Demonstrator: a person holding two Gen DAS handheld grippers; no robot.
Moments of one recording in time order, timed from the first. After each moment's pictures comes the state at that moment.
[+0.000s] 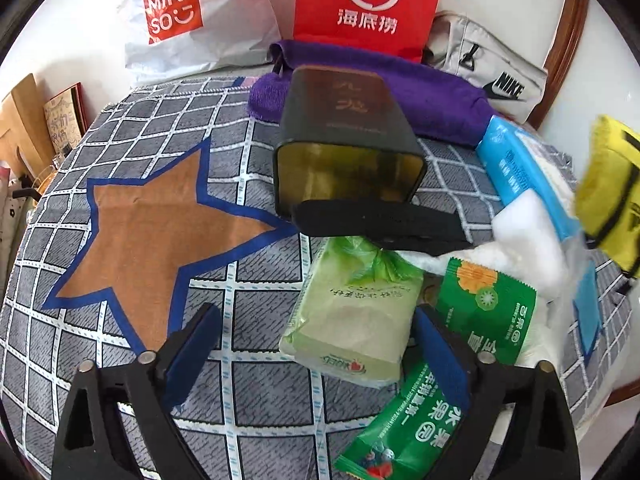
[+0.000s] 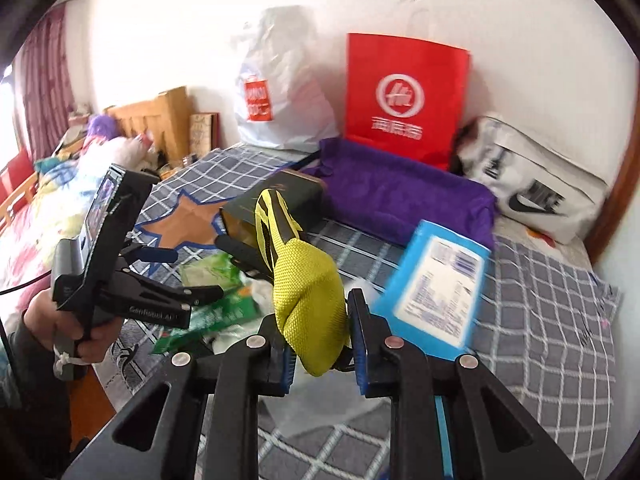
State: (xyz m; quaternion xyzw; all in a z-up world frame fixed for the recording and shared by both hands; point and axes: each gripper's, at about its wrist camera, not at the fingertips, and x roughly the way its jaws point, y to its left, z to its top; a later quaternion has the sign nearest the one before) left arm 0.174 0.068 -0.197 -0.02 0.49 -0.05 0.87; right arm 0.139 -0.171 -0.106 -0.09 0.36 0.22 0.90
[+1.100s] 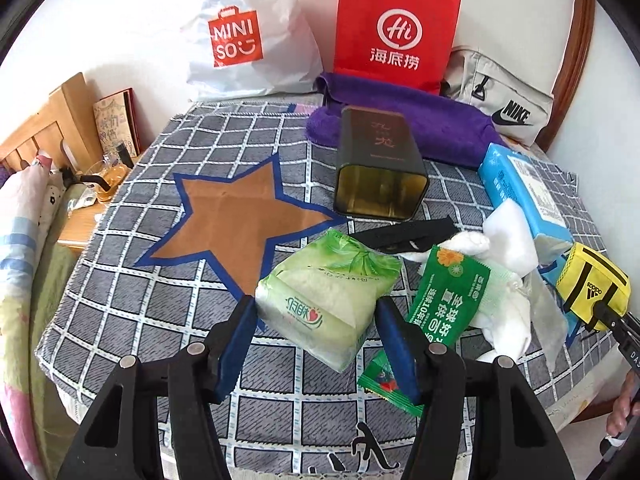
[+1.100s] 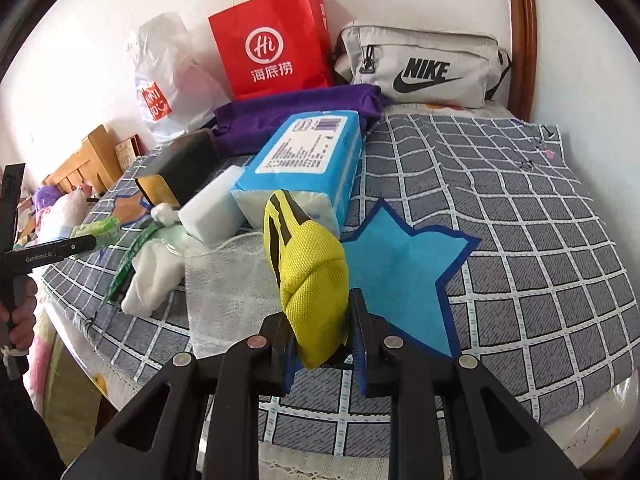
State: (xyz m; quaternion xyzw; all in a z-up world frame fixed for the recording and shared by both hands) left arm 0.111 0.103 -0.140 -0.03 0.45 0.00 0.89; right arm 0.088 -0.276 -0.166 0.04 0.42 0.11 0.90
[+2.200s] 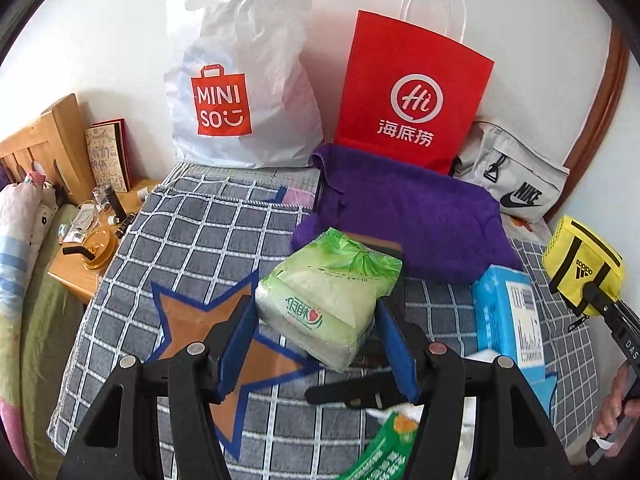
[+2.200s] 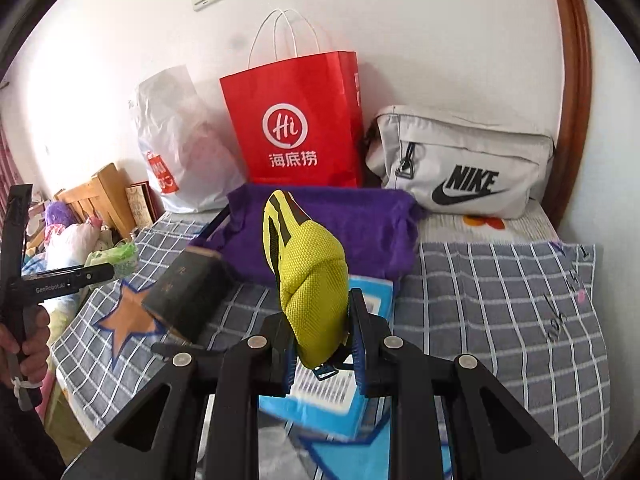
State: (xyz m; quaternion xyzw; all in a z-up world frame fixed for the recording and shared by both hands) left arm 0.229 0.094 -0.076 -0.08 0.43 0.02 0.90; right arm 0.234 -0.247 -0.074 0.02 0.36 0.14 0.92
